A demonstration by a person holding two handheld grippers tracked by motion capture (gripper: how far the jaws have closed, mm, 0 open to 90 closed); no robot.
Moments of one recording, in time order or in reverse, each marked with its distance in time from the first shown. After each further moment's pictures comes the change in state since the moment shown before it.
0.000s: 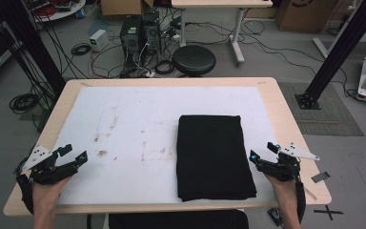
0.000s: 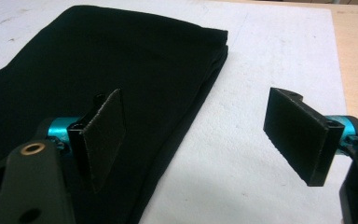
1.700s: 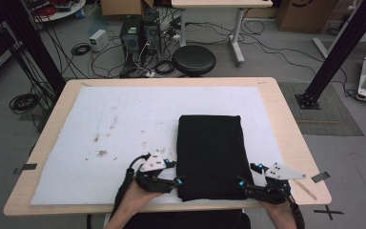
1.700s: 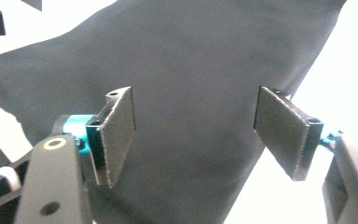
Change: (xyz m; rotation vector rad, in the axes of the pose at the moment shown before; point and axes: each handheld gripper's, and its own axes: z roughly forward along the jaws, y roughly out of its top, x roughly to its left) left arm -0.215 0.025 0.104 0.194 -0.523 0.239; right arm 0.047 -0.024 -0.021 0.083 0.165 -0.124
